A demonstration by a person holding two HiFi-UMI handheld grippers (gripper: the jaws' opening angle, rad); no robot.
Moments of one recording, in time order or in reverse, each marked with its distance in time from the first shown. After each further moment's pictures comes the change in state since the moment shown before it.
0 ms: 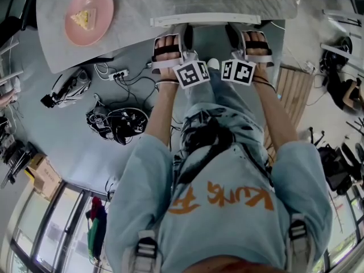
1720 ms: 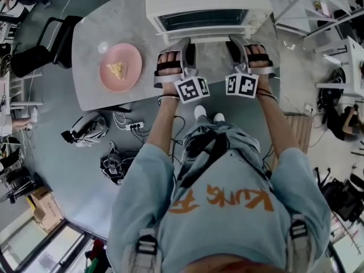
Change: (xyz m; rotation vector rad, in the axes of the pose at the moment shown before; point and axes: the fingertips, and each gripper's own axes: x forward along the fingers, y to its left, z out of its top) left arm -0.004 0.204 0.066 0.084 -0.142 0.243; right arm -0.005 -0.213 0.042 -0.035 -0.084 -0.263
